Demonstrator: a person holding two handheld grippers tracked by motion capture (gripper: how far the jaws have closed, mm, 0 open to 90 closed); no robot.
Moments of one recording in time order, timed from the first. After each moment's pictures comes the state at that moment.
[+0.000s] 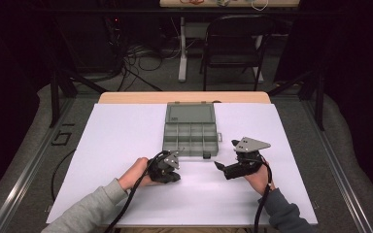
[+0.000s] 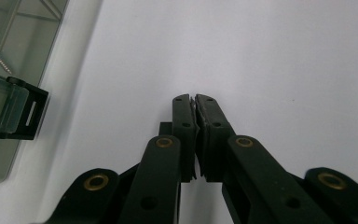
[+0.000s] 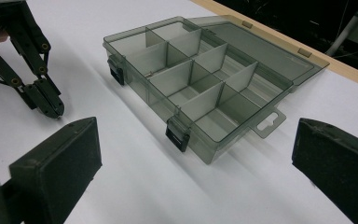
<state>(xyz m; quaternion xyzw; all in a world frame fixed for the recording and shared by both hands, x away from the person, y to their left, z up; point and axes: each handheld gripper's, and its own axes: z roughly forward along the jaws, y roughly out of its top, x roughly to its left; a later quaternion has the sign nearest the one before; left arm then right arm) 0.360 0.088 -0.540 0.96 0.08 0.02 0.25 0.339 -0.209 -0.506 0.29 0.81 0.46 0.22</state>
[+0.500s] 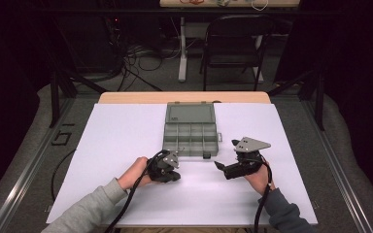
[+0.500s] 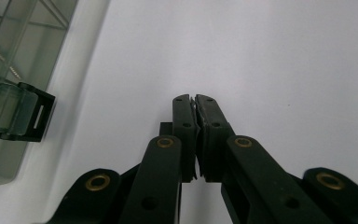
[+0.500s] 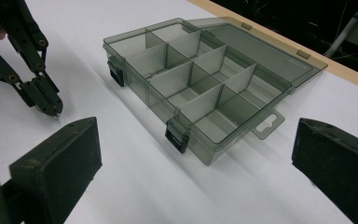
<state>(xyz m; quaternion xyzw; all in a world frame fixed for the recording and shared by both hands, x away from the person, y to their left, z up) 0.360 0.090 -0.534 0.96 0.08 0.02 0.26 0.339 -0.209 -0.504 0.29 0.81 0.46 0.22</state>
